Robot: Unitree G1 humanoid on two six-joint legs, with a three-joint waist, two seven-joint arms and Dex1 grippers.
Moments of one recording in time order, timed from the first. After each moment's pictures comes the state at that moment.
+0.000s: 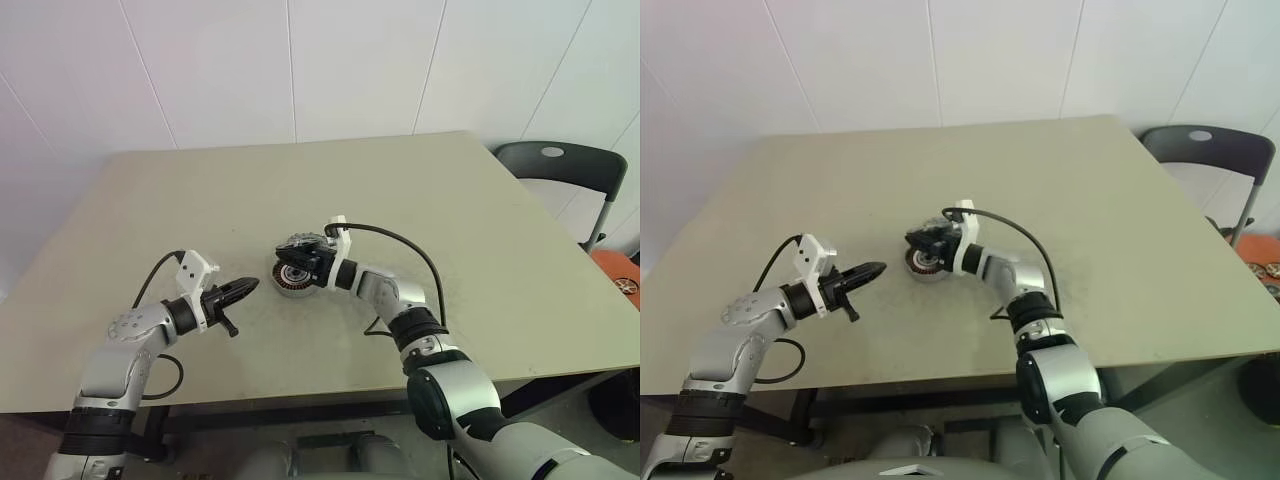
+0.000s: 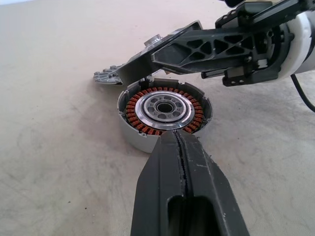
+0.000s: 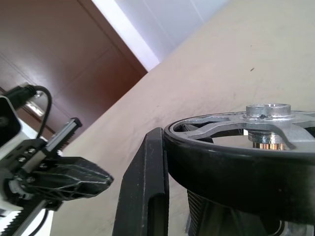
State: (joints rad) left arm -0.13 0.52 0.07 -0.08 -0.42 0.38 -0.82; right arm -0.79 0.04 -0.06 0.83 0.36 0.39 0.89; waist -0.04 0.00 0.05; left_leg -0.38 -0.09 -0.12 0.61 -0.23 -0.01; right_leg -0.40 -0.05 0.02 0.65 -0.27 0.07
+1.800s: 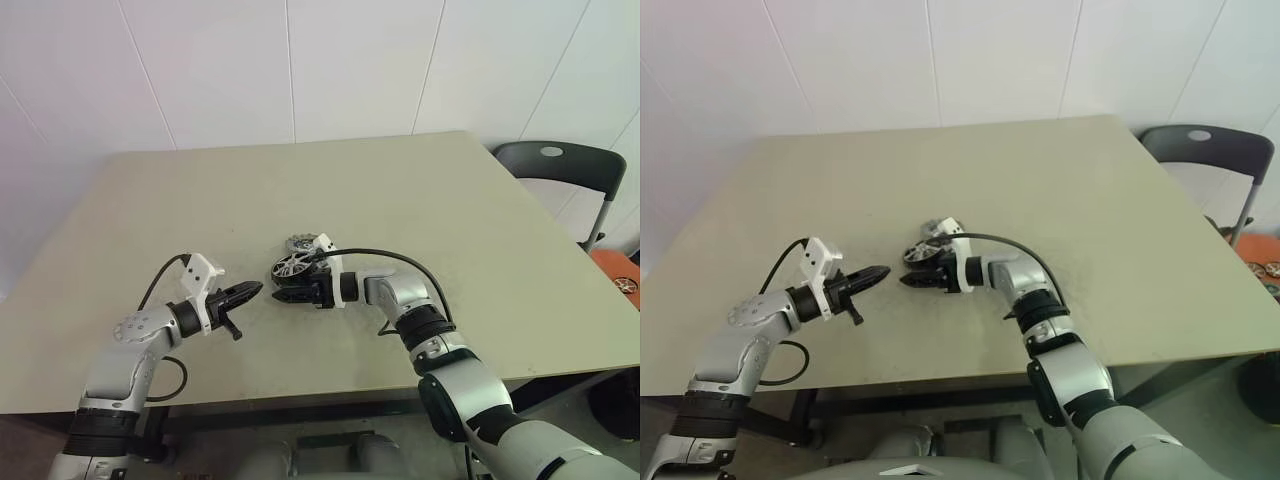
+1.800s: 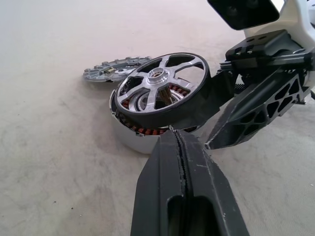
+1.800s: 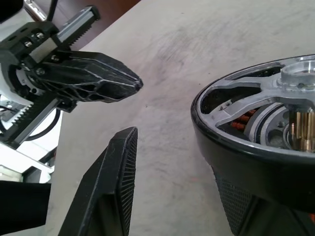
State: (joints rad) left arm -0.12 0.51 0.05 -0.08 -0.40 0.39 -0.82; right arm -0.78 -0.04 0.14 0.73 0.20 0.58 1.08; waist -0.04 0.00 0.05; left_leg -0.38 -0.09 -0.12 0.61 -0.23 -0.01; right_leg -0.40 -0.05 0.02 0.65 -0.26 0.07
